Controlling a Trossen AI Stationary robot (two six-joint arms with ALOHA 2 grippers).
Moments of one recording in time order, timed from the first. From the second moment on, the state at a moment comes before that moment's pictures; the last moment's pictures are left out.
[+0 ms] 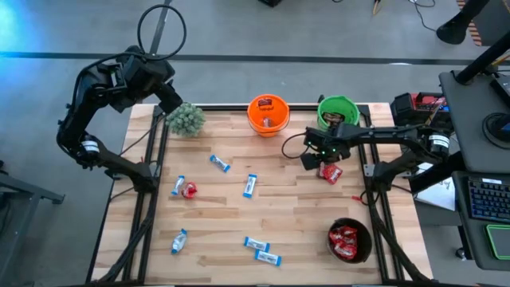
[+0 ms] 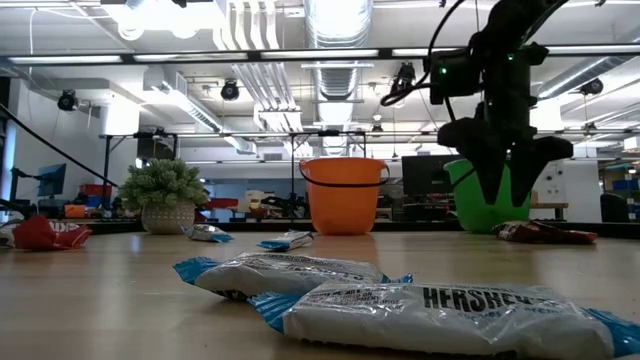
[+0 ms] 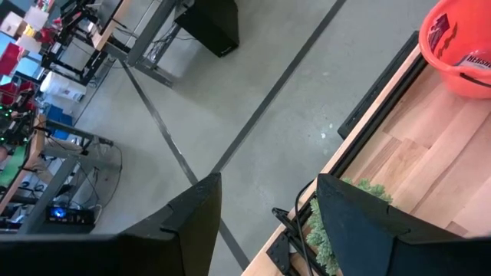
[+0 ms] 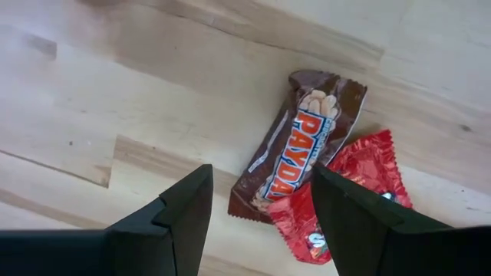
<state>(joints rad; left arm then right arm) 0.42 1.38 2.12 -1.57 -0.74 0.15 -0.35 1.42 0.86 -0.88 -0.08 0.88</state>
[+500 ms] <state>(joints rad) 0.42 1.38 2.12 -1.57 -0.74 0.15 -0.35 1.42 0.81 -0.85 -0.08 0.90</state>
